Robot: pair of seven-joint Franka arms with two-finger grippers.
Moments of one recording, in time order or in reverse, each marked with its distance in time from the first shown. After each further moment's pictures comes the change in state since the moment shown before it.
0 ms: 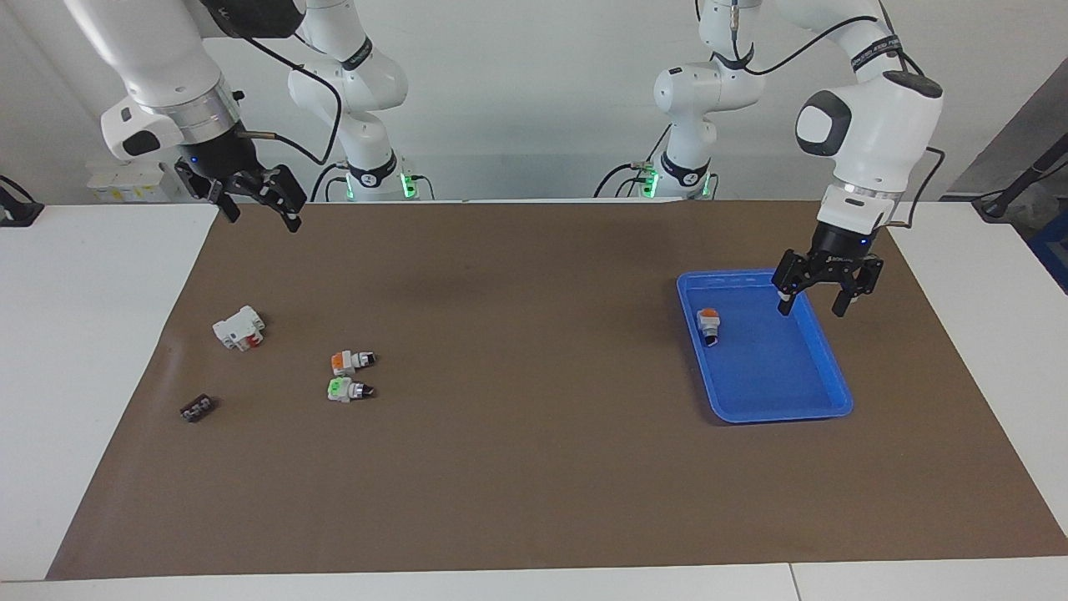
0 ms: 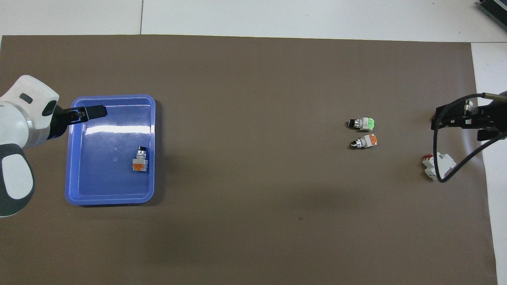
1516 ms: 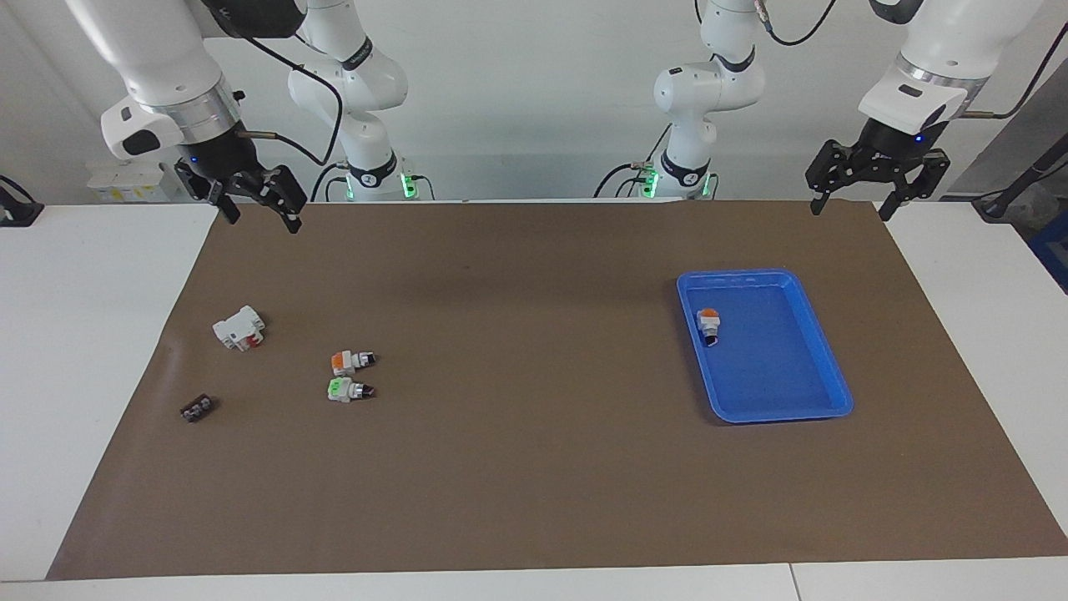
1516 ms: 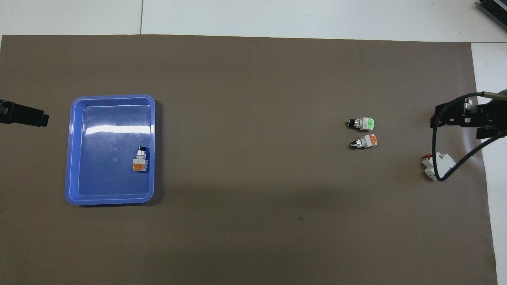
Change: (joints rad) left arm -0.004 0.037 -0.034 0.538 0.159 -0.855 0.024; right arm 0.001 0.000 0.000 0.000 0.000 0.013 0.000
